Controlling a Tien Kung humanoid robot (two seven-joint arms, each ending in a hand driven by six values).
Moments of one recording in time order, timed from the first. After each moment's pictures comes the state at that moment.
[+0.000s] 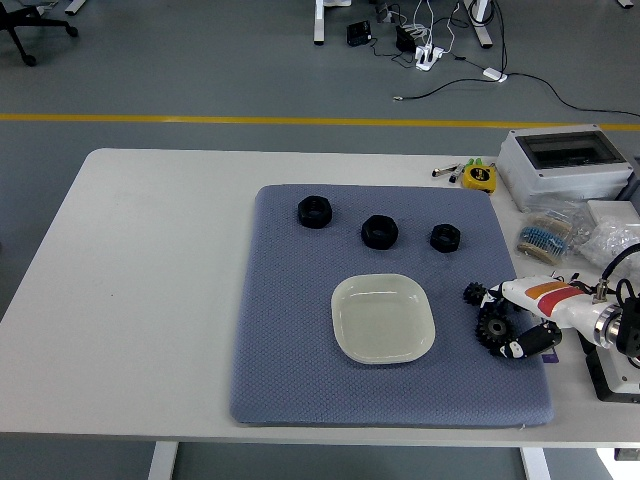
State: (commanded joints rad) left arm -0.12 0.15 -0.35 -0.22 0.60 0.23 0.10; right arm 0.38 -0.55 0.94 1.27 -2.05 0.20 0.19
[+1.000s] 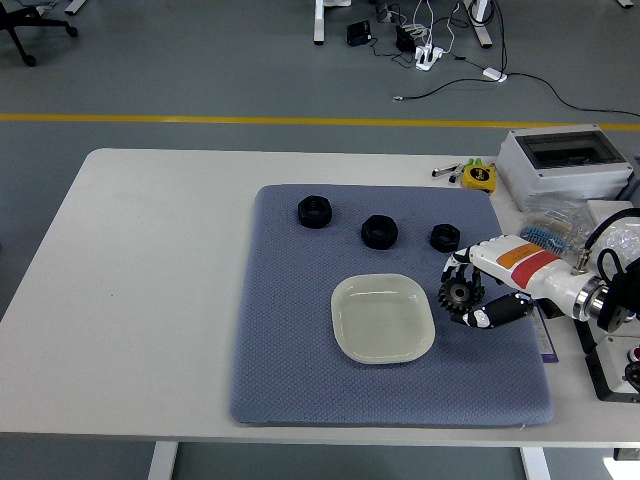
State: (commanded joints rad) left arm -0.12 0.15 -0.34 -0.22 0.59 0.23 0.09; right arm 0.43 -0.54 0.95 1.50 -2.05 0.16 0.18
